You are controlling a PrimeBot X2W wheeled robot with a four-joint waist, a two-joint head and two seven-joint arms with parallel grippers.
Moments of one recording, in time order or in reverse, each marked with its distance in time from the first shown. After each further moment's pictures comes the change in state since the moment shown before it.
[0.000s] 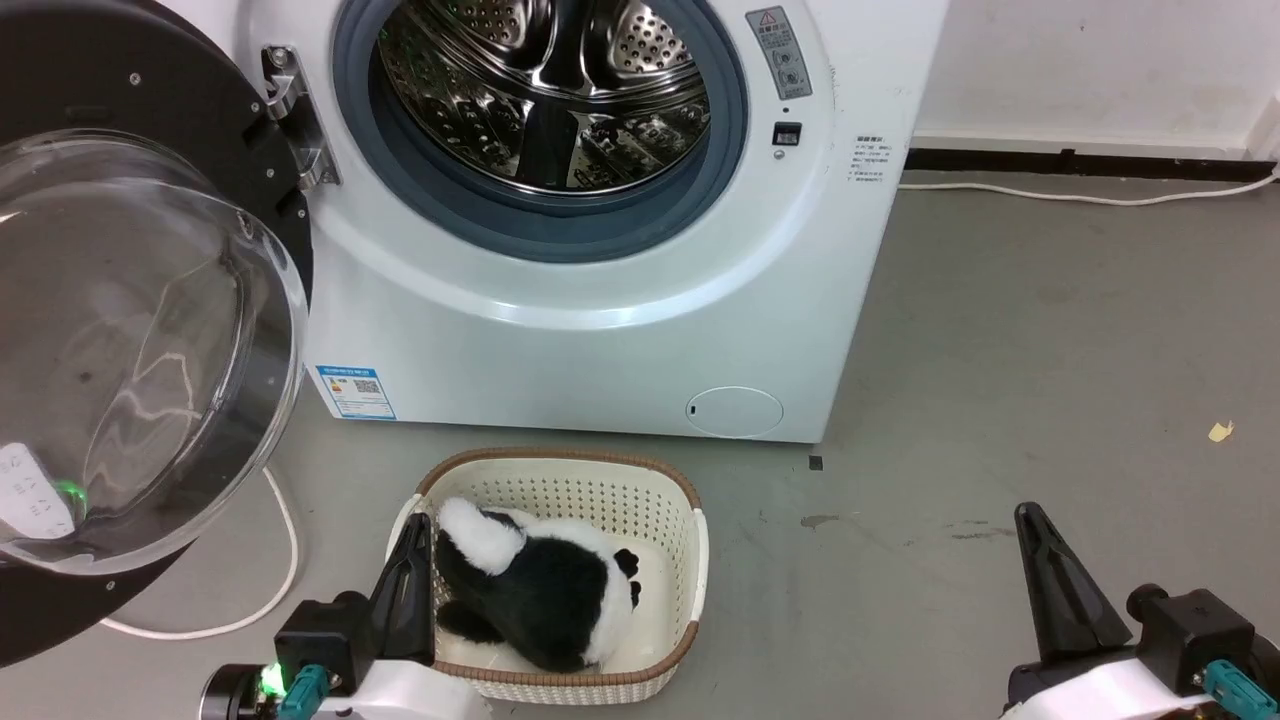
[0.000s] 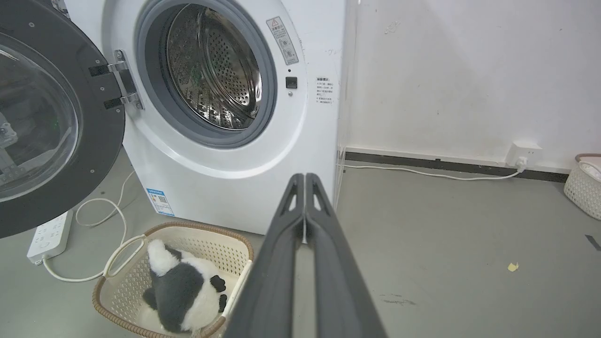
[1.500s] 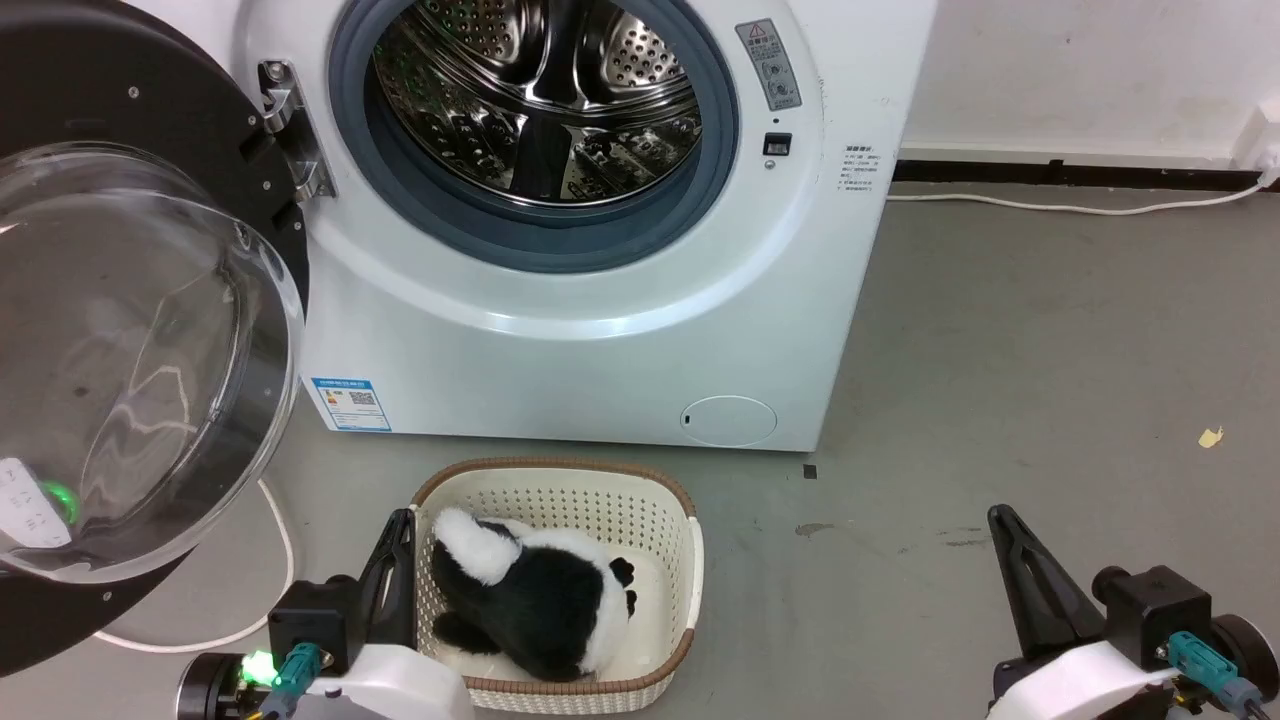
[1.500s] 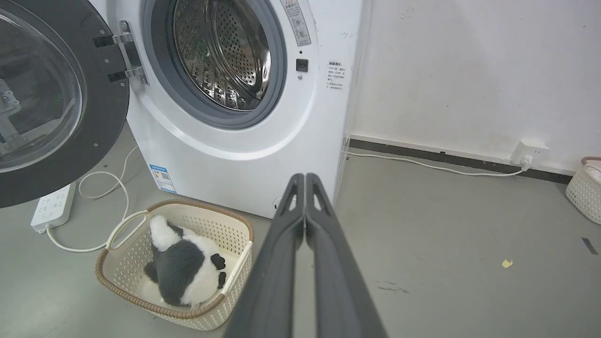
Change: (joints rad) left arm -0.001 -0.017 0.061 -0.039 0.082 -0.040 0.099; right arm -0.021 0.000 0.015 -0.002 -0.046 0.000 0.100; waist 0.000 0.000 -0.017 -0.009
